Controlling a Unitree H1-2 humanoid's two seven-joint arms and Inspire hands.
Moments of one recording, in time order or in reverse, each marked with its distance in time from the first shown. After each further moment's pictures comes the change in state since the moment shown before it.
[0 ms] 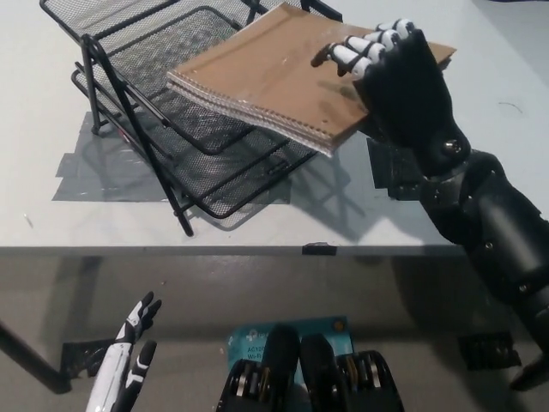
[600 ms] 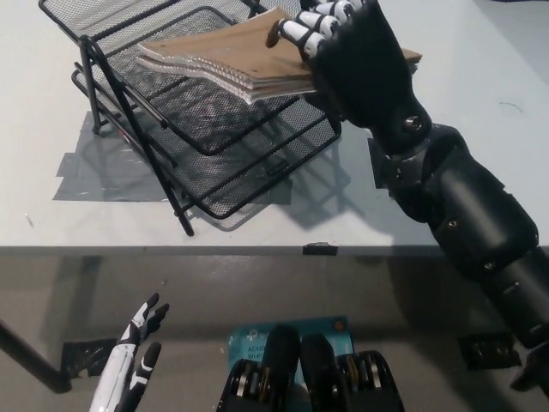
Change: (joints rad) left_arm 0.000 0.009 -0.018 0.000 0.000 -0.001 0.000; right_arm -0.078 0.078 0.016 0.014 -0.018 0.014 -0.015
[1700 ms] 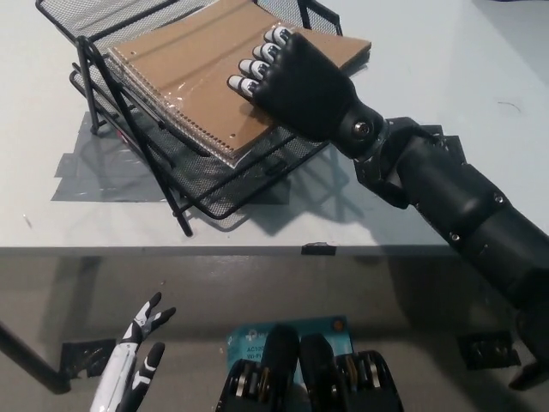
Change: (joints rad) left_arm 0.000 0.004 -0.004 -0.015 0.024 0.012 -0.001; right_arm -0.166 0.001 0.277 0.341 -0.138 0.017 -0.164
